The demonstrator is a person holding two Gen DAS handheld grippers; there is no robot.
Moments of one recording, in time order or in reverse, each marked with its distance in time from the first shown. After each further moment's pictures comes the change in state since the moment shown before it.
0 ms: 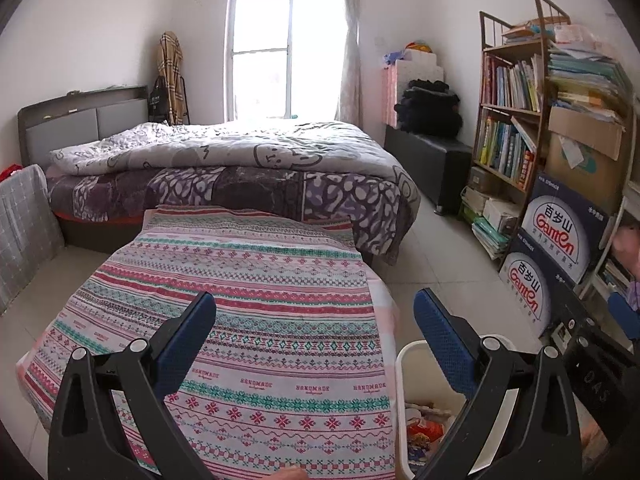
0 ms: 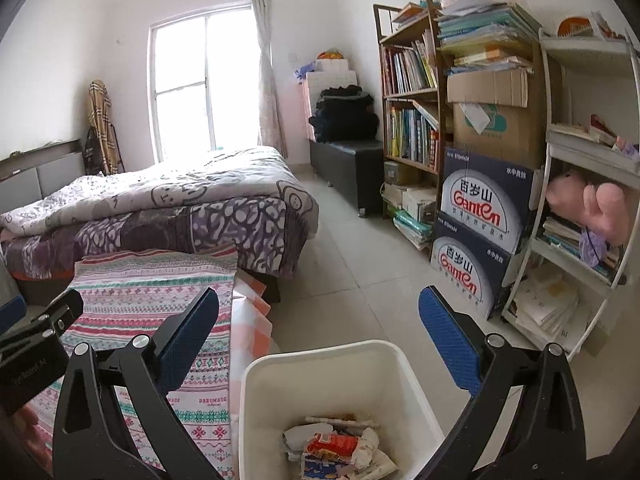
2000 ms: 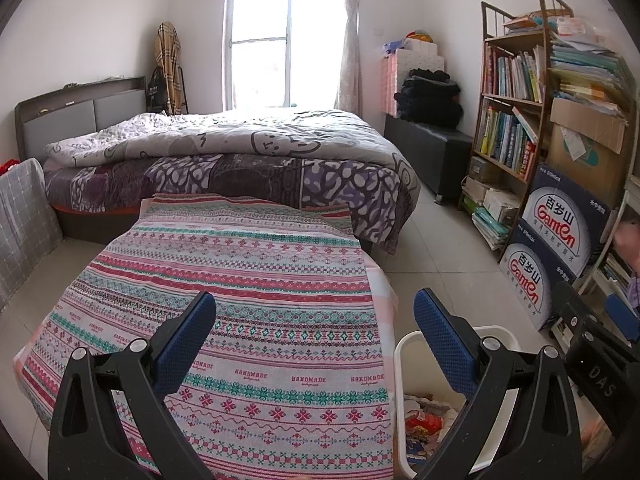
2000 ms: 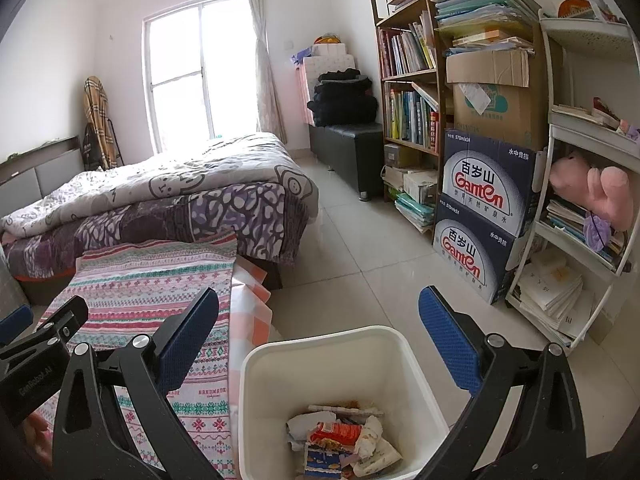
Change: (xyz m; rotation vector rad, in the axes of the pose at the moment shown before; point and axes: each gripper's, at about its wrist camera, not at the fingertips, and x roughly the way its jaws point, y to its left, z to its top) left arm 0.010 0.000 -0.008 -0.005 0.038 0.001; right arm 0.009 -0.006 -0.006 0.014 0.047 0.010
